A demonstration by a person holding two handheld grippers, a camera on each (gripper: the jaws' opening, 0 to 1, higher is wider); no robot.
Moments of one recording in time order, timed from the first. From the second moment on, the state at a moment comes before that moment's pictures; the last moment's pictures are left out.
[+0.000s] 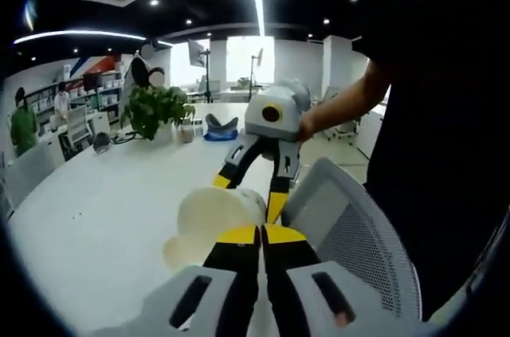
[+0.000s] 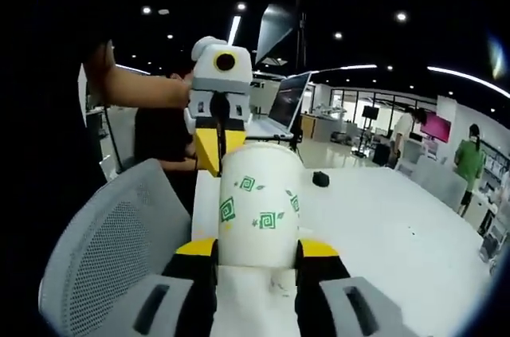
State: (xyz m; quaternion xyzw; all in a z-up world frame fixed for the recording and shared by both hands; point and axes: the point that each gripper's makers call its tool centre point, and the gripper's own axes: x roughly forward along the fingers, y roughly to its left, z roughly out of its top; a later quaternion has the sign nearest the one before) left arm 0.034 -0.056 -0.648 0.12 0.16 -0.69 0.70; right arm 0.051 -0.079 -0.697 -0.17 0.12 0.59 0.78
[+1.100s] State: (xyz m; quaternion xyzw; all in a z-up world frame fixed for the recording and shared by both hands) left arm 0.083 -0.052 -0.654 0.25 0.18 -0.65 0.70; right arm 0.083 -0.131 -0.701 -0.05 0.16 0.45 0.88
